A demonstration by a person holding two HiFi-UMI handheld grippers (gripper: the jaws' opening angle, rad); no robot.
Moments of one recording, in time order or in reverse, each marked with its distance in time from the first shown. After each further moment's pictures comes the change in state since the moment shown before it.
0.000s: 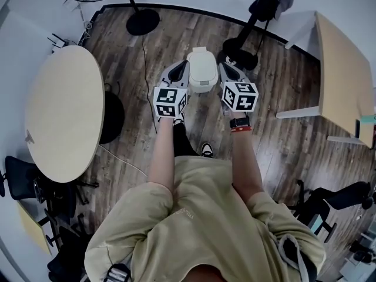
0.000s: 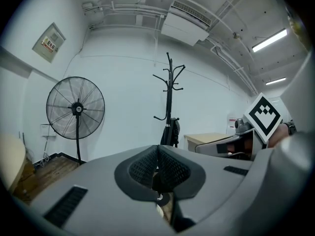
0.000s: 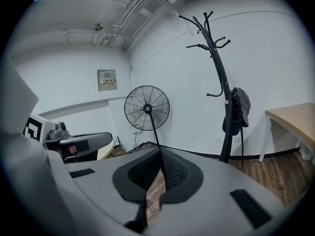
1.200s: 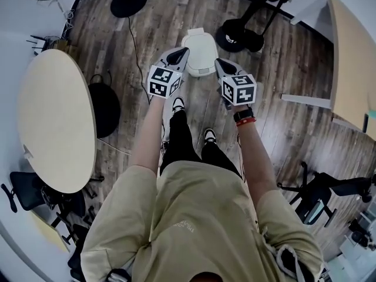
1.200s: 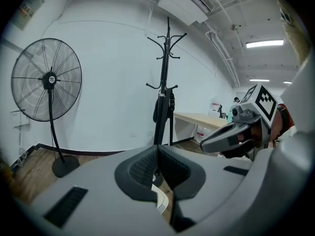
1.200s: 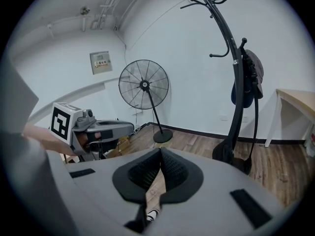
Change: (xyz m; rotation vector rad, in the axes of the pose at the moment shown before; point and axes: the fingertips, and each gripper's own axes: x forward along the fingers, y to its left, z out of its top) left arm 0.169 0.072 -0.144 0.028 0.228 -0.249; right arm 0.144 -0.072 -0.106 0.025 0.237 0.051
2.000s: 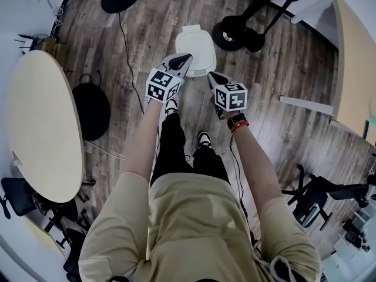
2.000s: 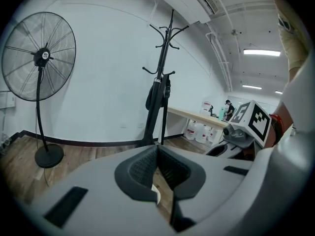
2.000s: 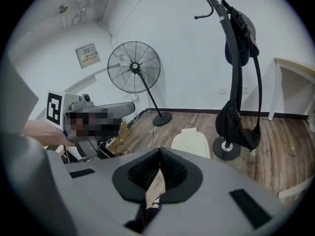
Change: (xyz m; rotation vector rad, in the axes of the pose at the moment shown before) left arm 0.064 0.000 -0.092 -0.050 0.036 -0.132; right arm 0.079 -0.035 -0.125 0.132 0.167 0.023
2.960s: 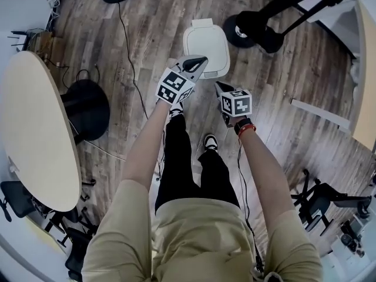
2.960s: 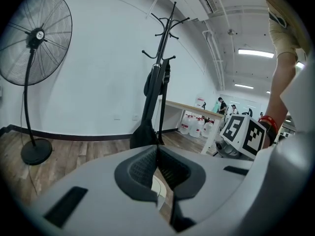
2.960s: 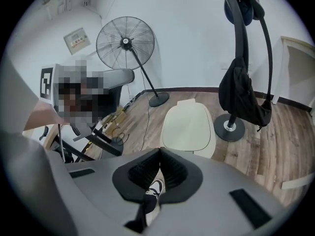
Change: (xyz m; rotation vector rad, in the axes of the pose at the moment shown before) left arm 0.070 0.051 -0.098 0.015 0.035 -0.101; right arm 0.125 -0.051 -0.103 0.029 0.206 -0.004
